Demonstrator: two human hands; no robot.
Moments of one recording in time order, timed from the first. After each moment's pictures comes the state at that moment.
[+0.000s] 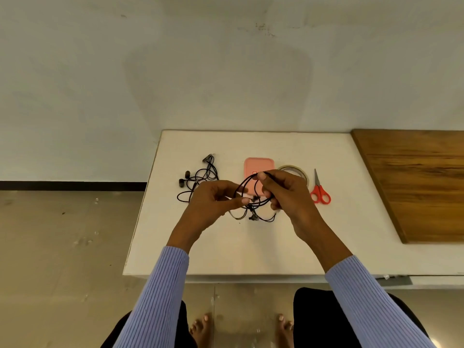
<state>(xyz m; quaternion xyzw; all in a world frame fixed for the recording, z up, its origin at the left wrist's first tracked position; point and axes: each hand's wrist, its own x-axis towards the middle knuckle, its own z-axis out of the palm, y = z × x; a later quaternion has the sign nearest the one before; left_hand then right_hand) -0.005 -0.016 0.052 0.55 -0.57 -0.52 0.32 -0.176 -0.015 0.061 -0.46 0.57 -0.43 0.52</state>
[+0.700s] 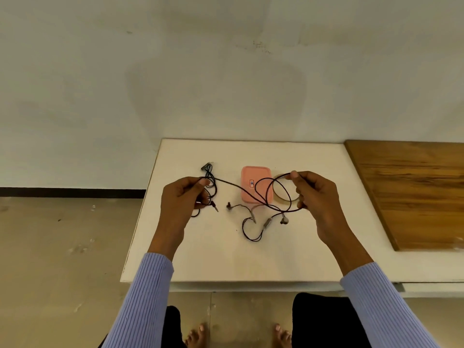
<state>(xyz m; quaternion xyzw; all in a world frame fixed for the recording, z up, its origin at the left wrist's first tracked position) 0.022 -0.020 0.057 0.61 -0.40 -0.49 0.49 -0.215 -0.015 0.076 -0.42 0.65 -0.48 0.42</state>
